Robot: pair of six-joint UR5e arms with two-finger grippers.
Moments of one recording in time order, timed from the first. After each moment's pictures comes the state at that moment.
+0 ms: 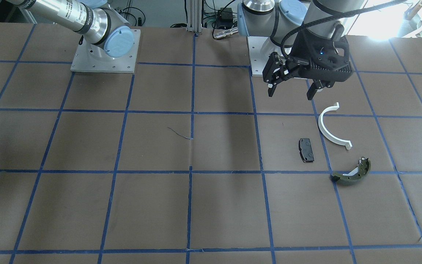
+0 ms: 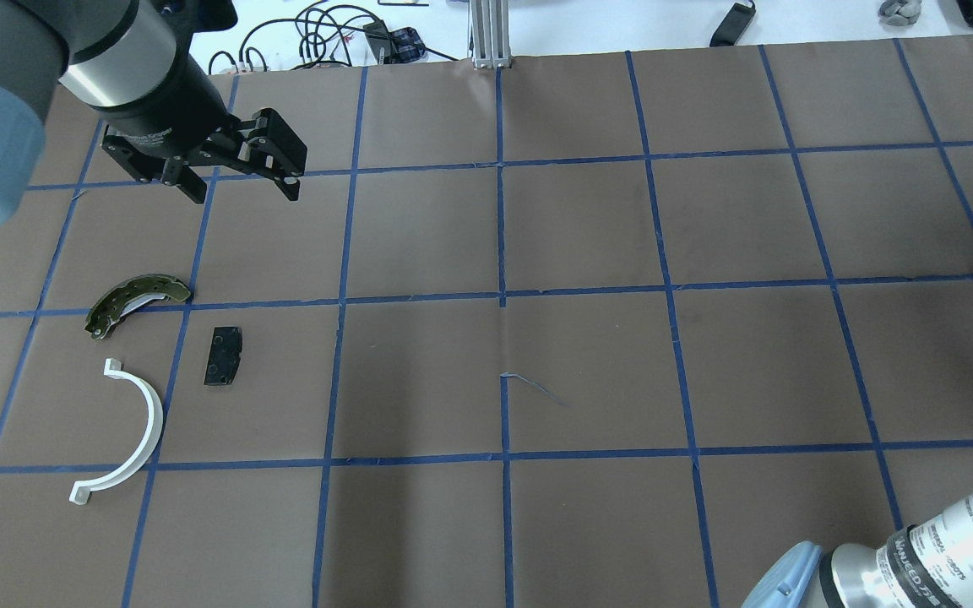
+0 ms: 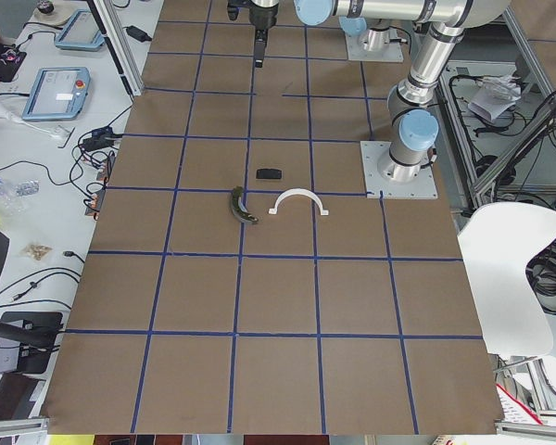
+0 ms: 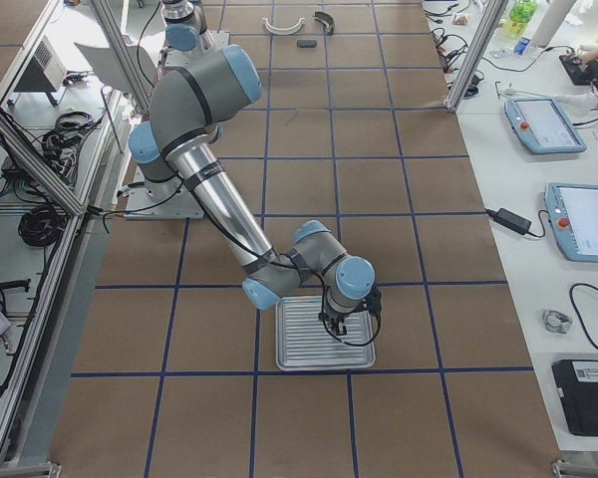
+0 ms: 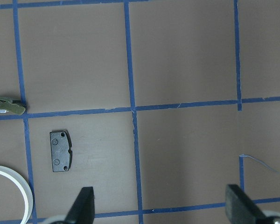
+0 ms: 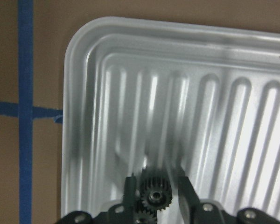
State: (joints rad) left arm -1.58 -1.54 -1.59 -1.49 1.53 0.04; right arm 0.67 -0.90 1.47 -2.07 -1.61 -1.04
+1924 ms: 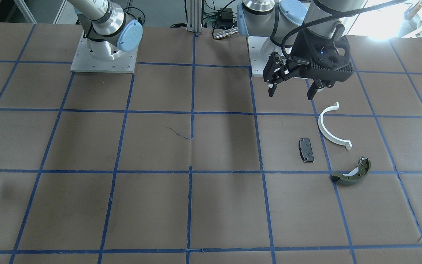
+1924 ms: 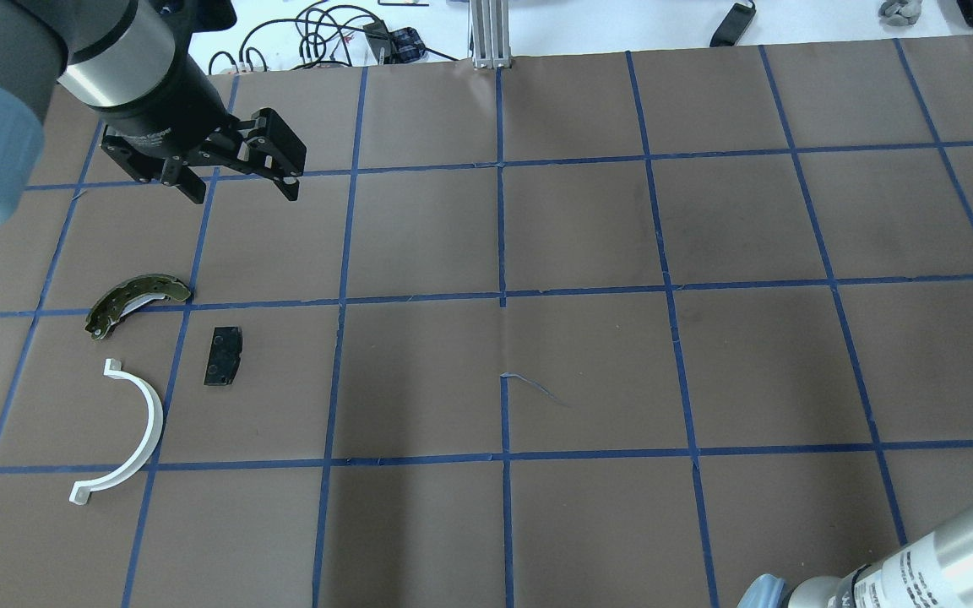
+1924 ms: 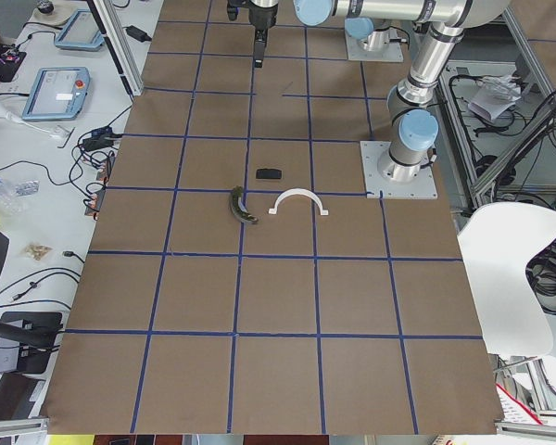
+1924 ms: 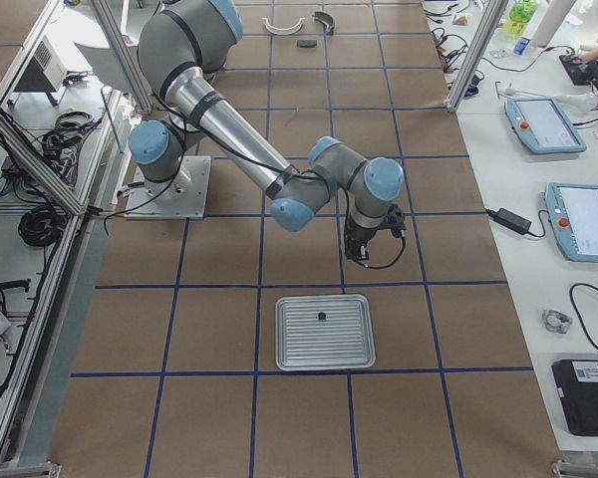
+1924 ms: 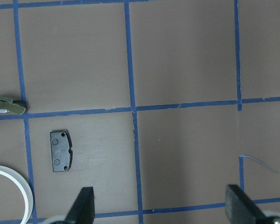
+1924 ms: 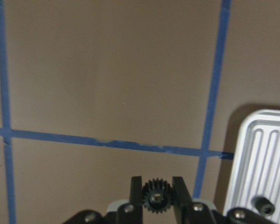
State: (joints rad) left arm -1.58 -1.54 -1.59 -1.49 1.53 0.04; right arm 0.98 -1.14 1.54 -1.92 -1.64 -0.70
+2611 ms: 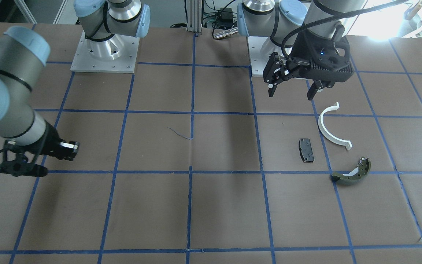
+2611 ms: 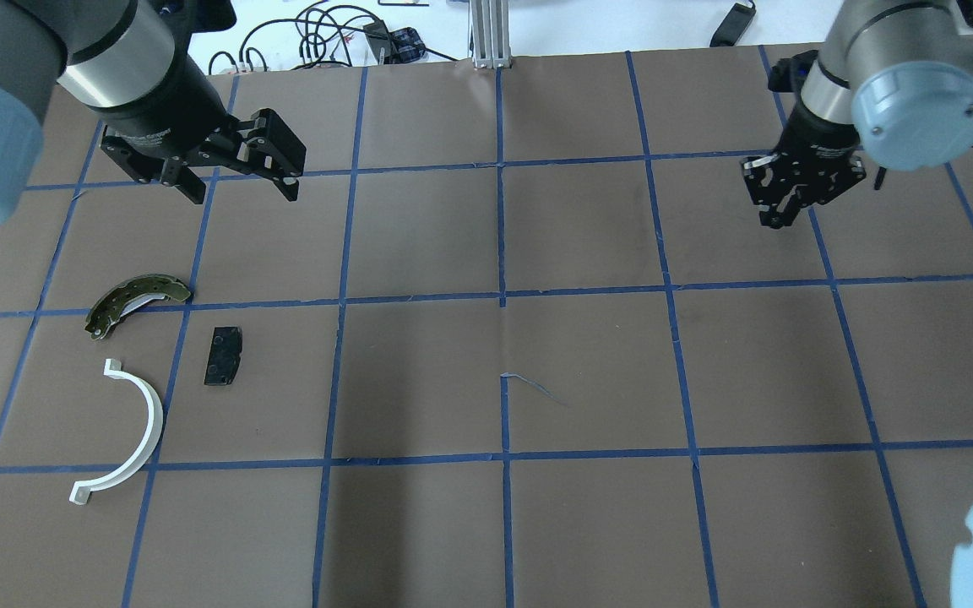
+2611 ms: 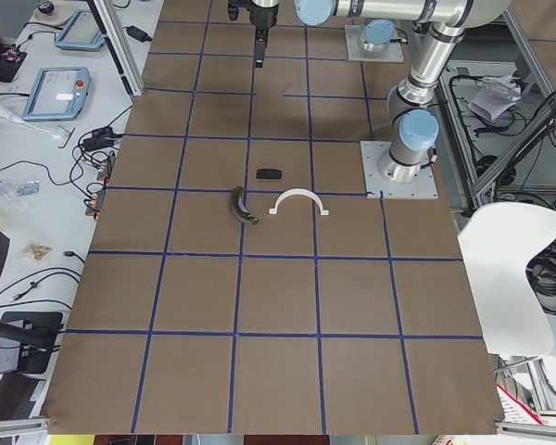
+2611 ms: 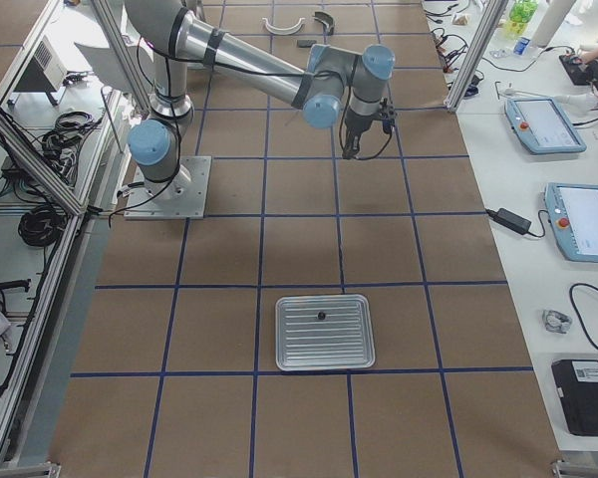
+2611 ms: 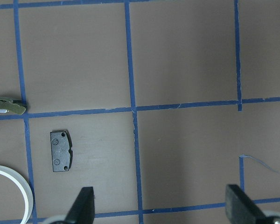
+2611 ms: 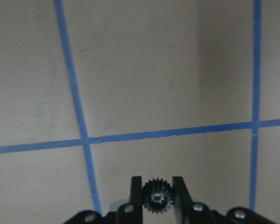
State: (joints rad) left arm -1.58 -1.54 -1.59 -1.49 1.53 0.04; right arm 1.48 -1.29 1.65 -1.85 -1.60 0.01
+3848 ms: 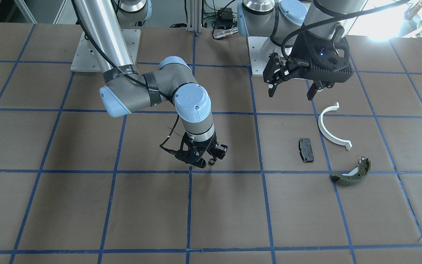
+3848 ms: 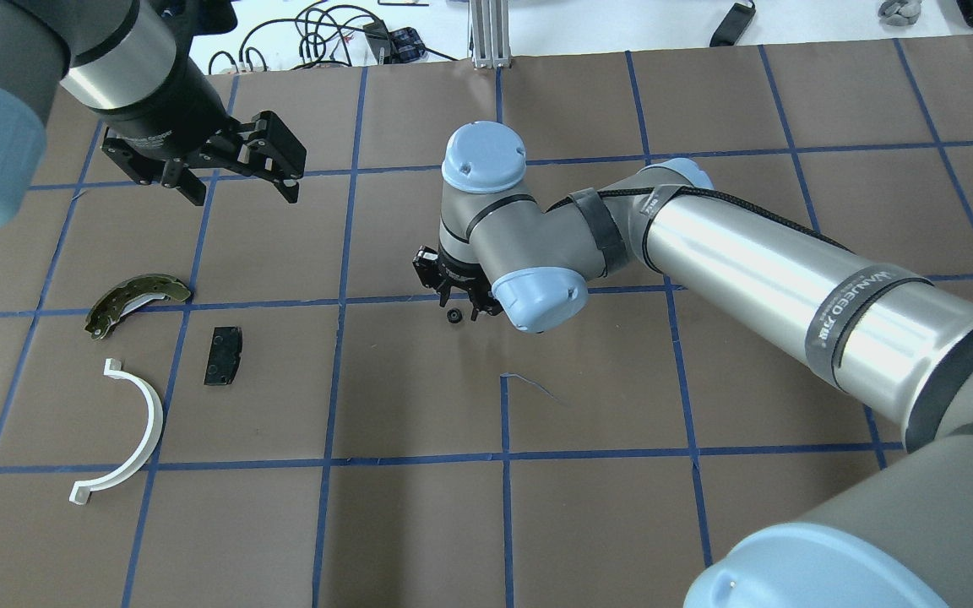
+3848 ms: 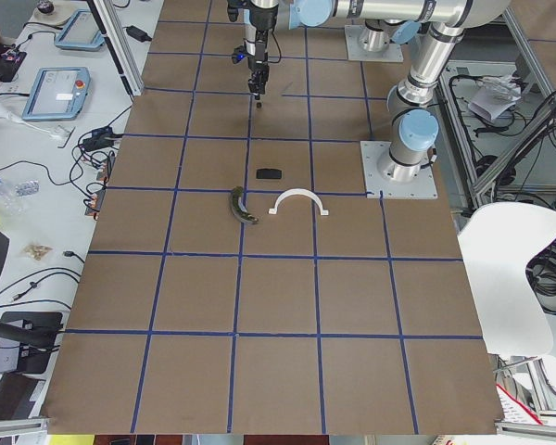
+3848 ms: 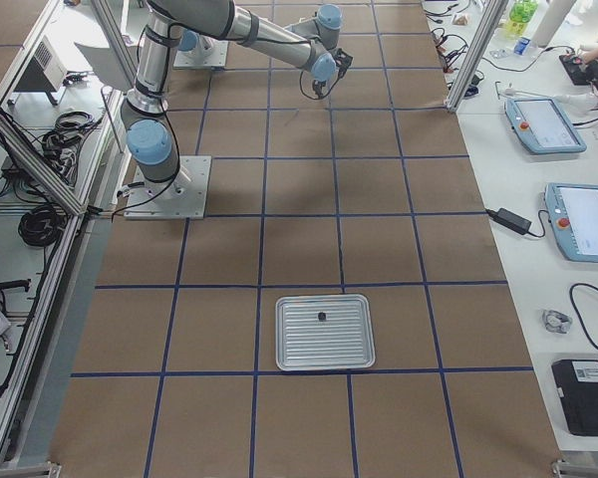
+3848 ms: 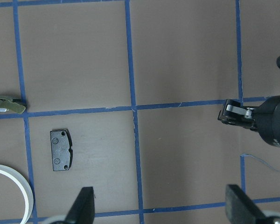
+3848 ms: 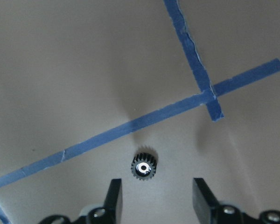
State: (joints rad) left arm -1.58 -1.54 -1.59 -1.49 1.53 0.04; right arm 2.00 -1.05 1.66 -2.22 -1.41 0.86
